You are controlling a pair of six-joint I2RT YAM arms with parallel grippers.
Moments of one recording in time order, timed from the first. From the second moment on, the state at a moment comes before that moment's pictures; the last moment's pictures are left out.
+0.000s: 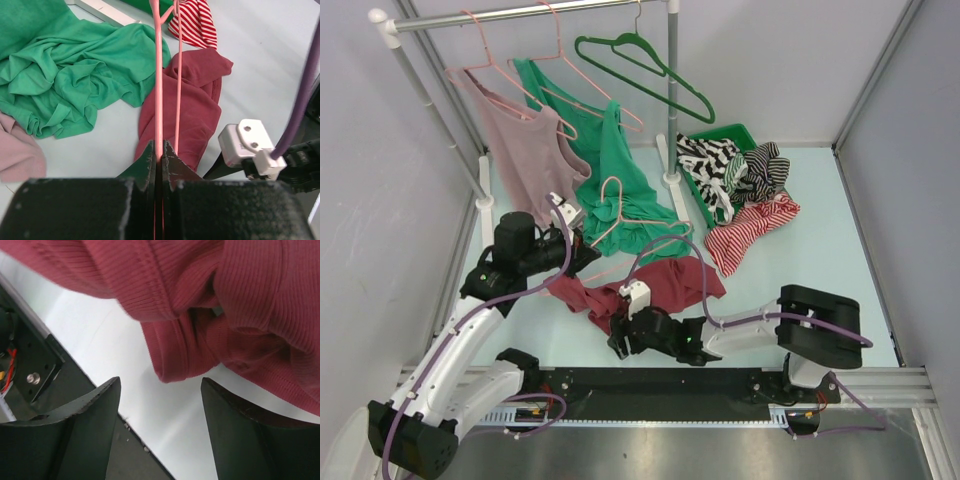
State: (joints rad) left arm -0.35 0.85 0.81 -0.41 0.54 0.06; right arm 1.36 1.63 0.71 0.33 0.28 0.66
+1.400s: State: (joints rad) left arm -0.37 0.76 0.76 -0.36 0.72 0.06; right arm 0.49 1.06 0.55 -0.01 0.27 0.59
